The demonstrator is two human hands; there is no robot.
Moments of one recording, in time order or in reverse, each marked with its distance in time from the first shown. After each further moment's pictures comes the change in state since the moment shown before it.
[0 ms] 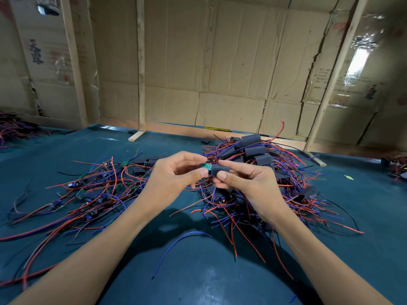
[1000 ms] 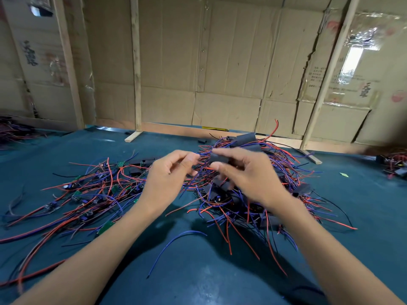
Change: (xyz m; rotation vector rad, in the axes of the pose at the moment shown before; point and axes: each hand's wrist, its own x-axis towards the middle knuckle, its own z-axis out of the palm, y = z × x) left_hand 0.000 0.005 0.015 0.173 0.203 -0.021; right_hand 0.010 -0.027 -0.002 -0.718 -0.012 -0.234
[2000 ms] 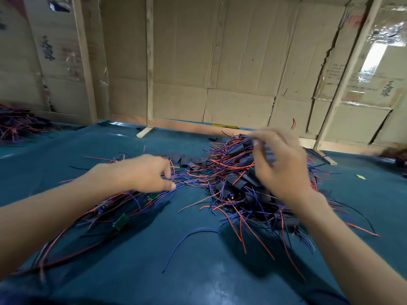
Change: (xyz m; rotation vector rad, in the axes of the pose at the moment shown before) left_hand 0.037 0.008 -0.083 1.311 -0.664 -0.259; right_hand 0.008 0.007 -0.016 -0.558 0.385 -0.480
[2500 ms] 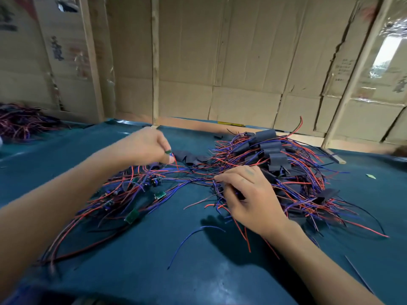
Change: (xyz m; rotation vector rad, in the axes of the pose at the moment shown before) left_hand -0.012 -0.001 -0.038 -0.519 0.232 -0.153; right_hand -0.054 -0.038 0.036 0.186 -0.215 -0.060
